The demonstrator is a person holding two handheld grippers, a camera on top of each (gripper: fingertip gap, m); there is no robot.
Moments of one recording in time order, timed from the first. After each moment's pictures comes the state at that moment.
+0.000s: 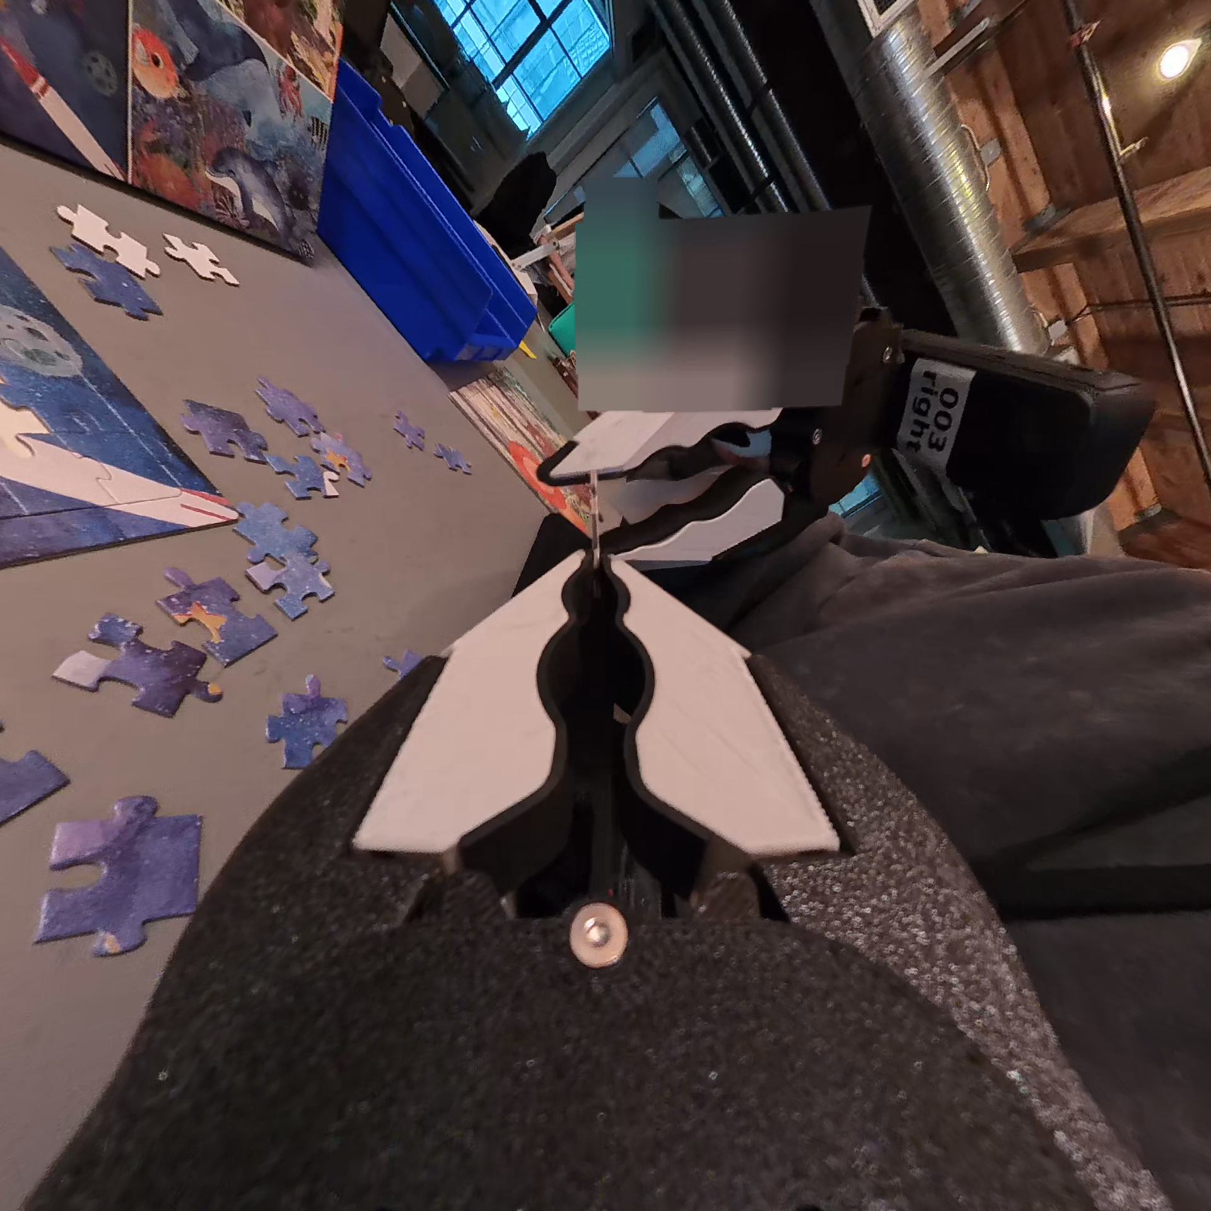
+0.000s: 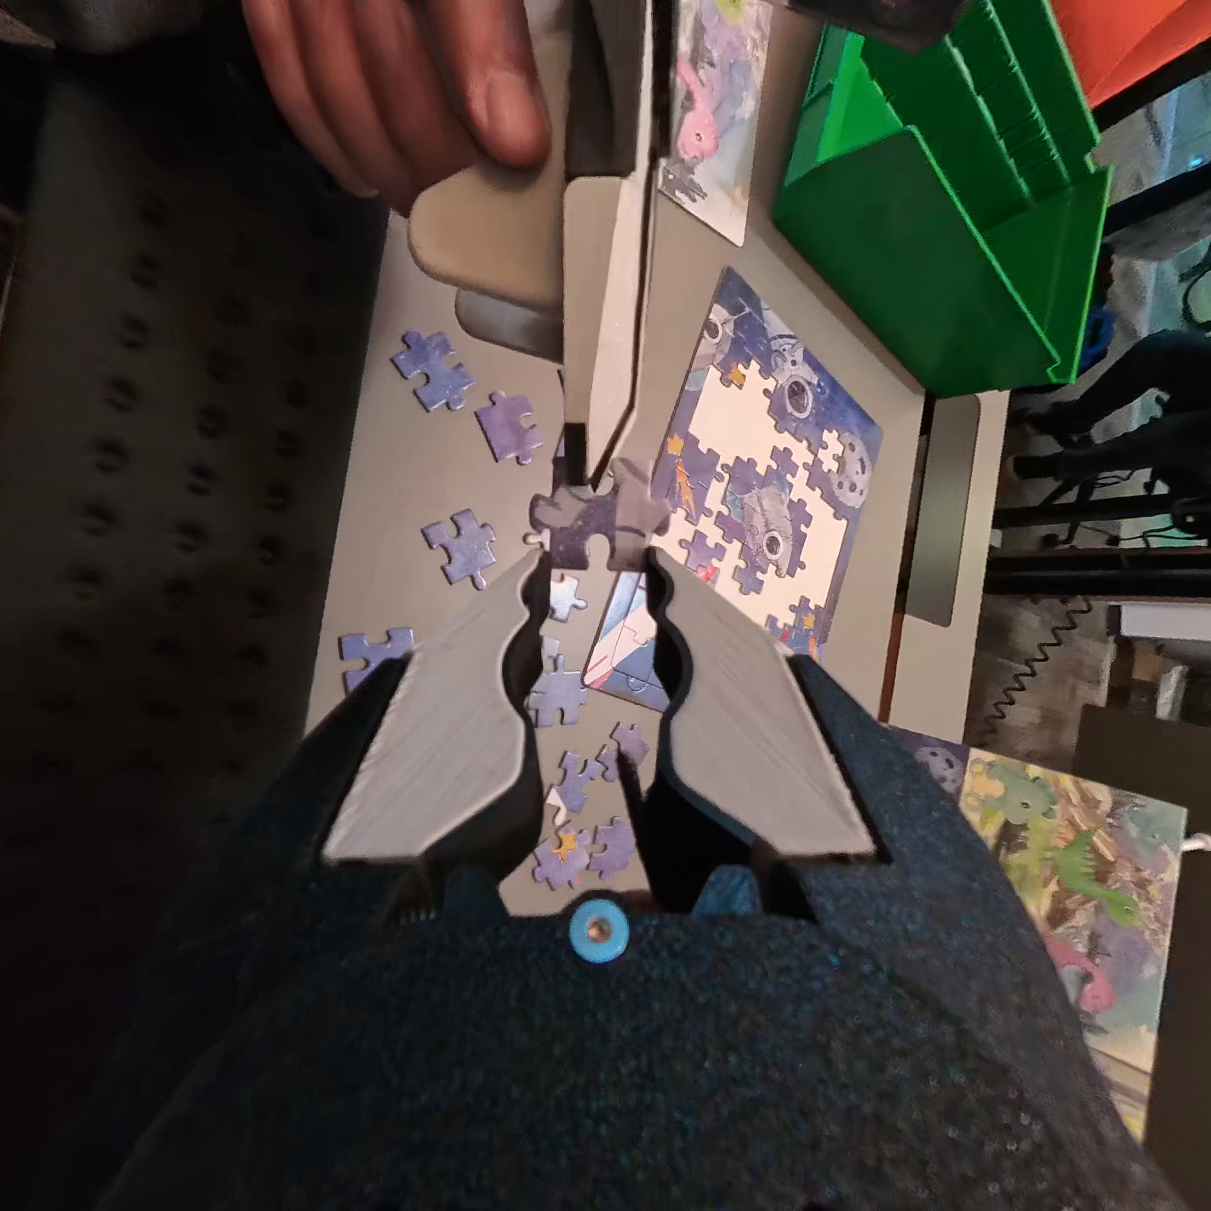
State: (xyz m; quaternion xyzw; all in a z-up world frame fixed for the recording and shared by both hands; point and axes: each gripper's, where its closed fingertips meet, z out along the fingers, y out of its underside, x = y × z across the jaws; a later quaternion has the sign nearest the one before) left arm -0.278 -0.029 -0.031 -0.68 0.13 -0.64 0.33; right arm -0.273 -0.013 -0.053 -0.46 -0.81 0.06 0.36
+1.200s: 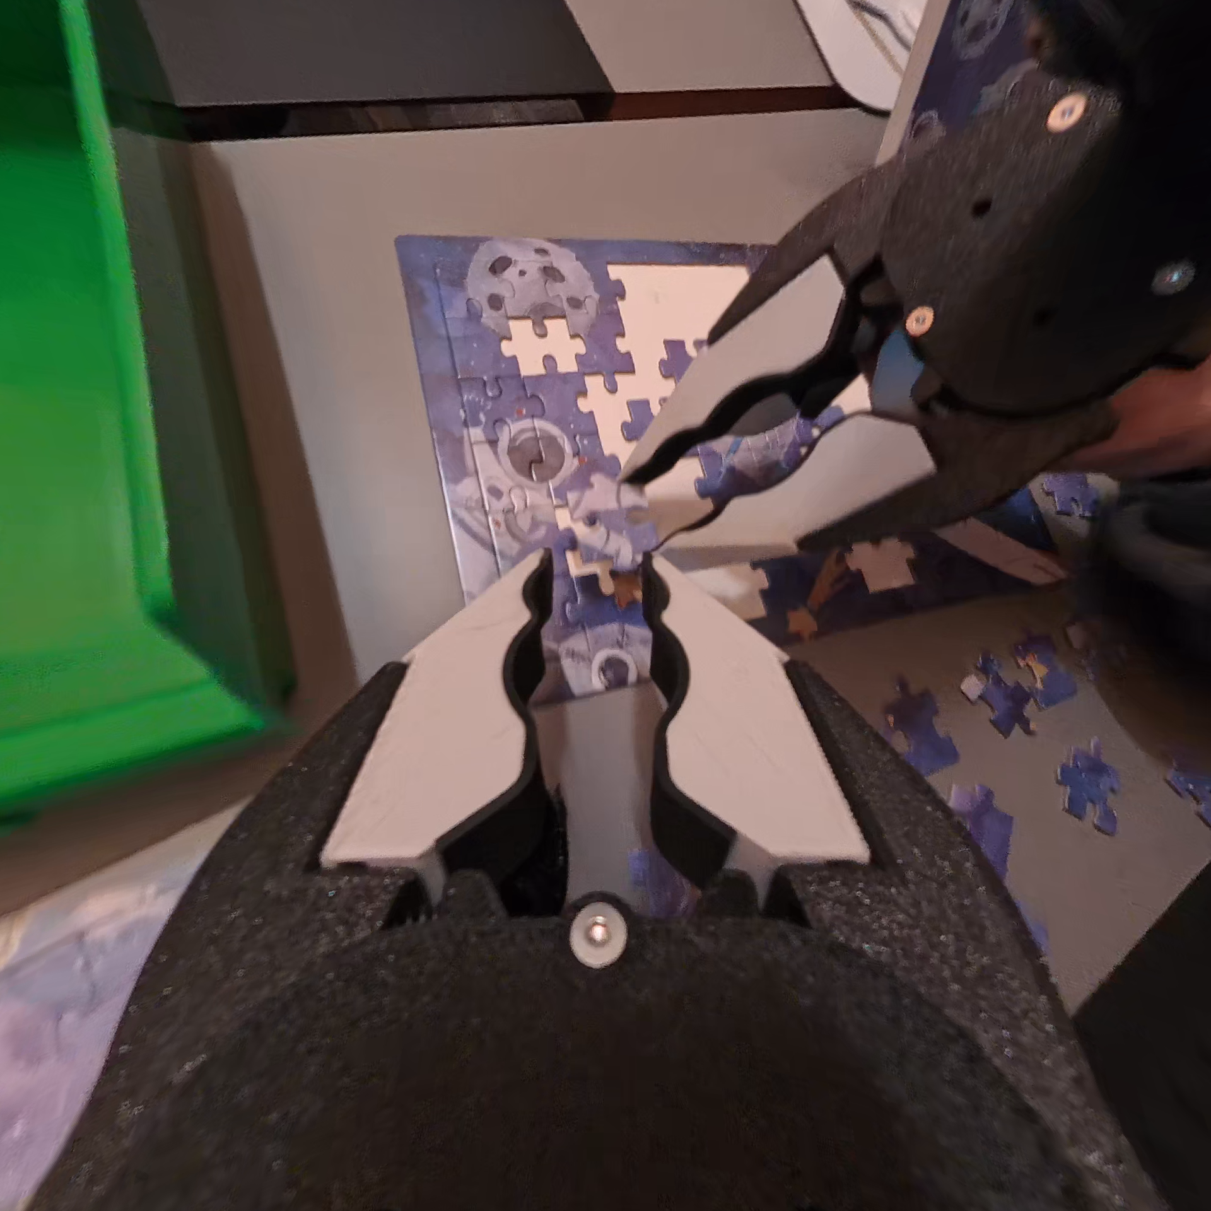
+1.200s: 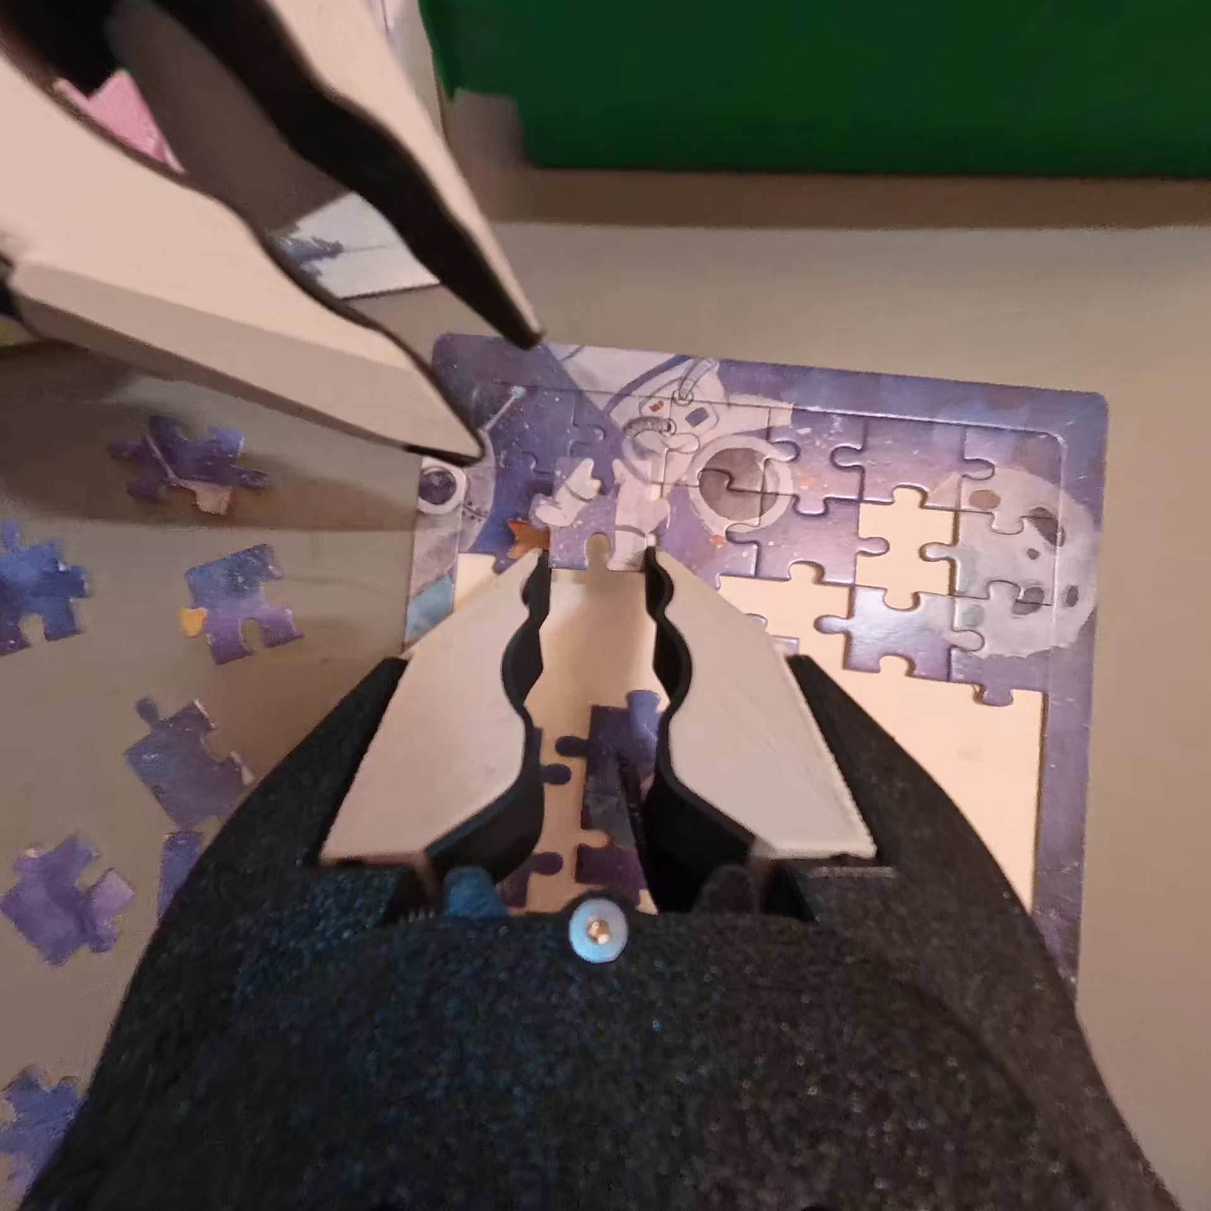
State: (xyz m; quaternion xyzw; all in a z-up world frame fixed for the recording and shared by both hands) left arm -0.485 0.114 -0.124 -0.90 0.07 -0.16 0.40; right arm -0.463 0.135 -0.168 -0.64 -0.70 0.22 0.21
